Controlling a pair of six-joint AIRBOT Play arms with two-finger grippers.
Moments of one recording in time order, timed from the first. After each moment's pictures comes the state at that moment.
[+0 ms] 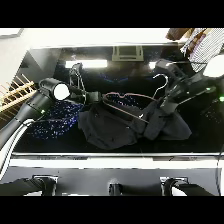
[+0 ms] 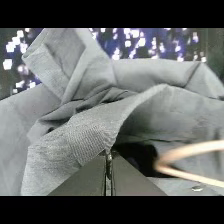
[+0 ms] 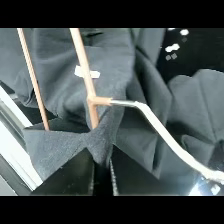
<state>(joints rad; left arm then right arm) -0.53 -1.41 1.44 1.41 -1.03 -1.99 0.09 -1.27 1.52 -1.25 1.65 0.79</state>
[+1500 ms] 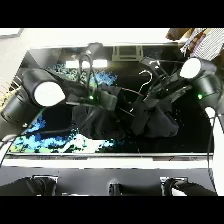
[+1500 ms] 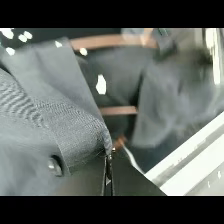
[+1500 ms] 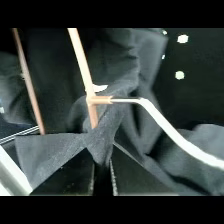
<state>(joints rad) -0.80 -1.34 1.67 1.41 -1.19 -1.81 0.18 -1.32 1.52 -1.24 1.43 0.90</state>
